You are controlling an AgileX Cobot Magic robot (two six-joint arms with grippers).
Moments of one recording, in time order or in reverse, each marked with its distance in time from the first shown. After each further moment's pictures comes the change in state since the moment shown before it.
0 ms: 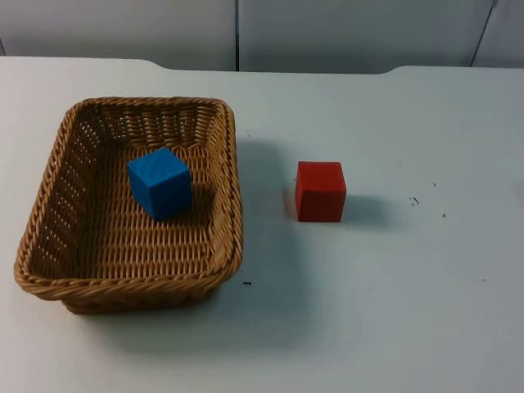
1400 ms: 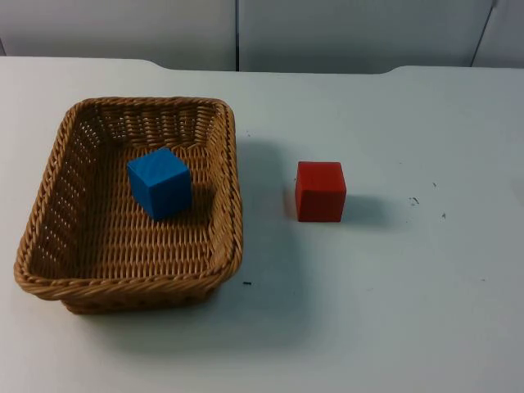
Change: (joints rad) right arm 0.000 0.000 0.016 0.028 -0.019 -0.072; left arm -0.037 0.000 0.010 0.057 -0.011 -0.063
